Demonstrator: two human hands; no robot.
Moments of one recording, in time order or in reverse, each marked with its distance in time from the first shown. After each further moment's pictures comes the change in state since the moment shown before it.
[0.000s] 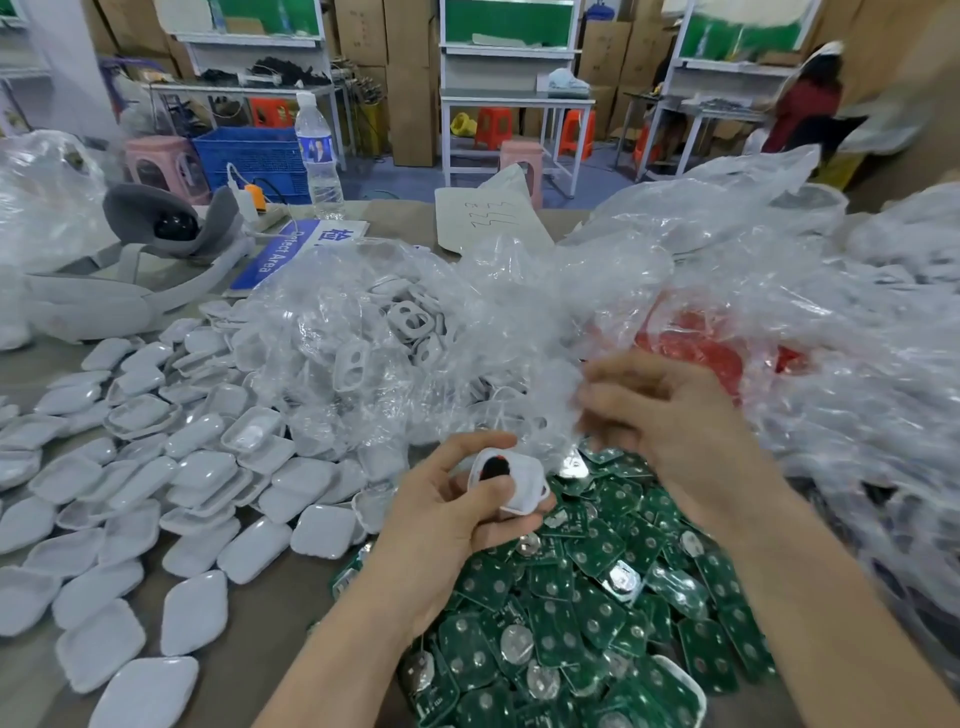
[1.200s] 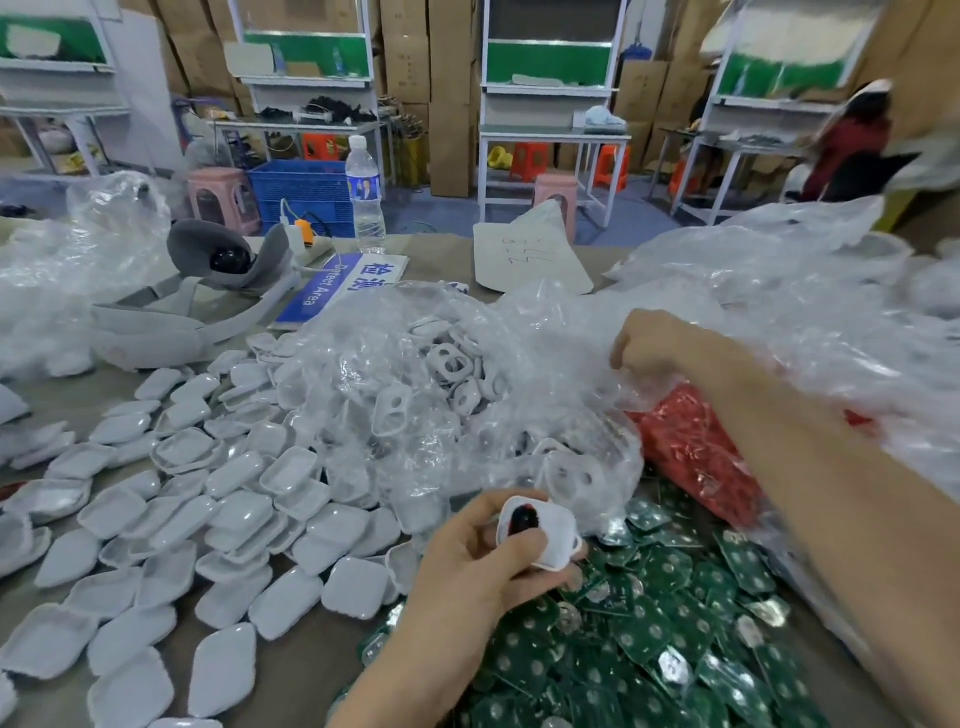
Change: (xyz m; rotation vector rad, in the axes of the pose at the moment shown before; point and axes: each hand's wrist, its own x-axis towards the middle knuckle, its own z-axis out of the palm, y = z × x) left_hand 0.013 -0.004 -0.014 -0.074 0.032 -0.056; right_hand 0.188 -0.015 -0.017 -1.512 -0.079 0.141
